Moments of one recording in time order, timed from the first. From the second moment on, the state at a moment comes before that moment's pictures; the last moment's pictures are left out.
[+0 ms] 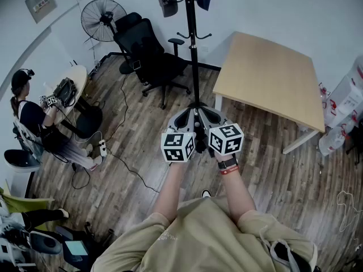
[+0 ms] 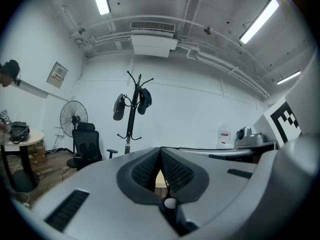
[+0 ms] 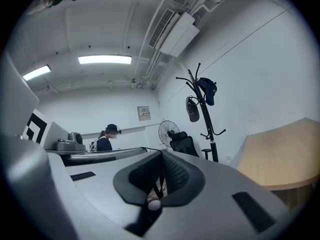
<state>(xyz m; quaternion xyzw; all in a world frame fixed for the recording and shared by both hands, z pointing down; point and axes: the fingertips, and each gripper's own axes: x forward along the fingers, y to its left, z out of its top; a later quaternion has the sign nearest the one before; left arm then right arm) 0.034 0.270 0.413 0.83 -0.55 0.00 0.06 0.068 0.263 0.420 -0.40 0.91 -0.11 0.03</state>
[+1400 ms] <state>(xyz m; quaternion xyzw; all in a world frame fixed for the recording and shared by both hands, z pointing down) -0.031 -0.094 0.448 0.85 -0.53 0.01 0.08 0.004 -0.095 0.456 -0.48 0.87 -0.11 0.01</state>
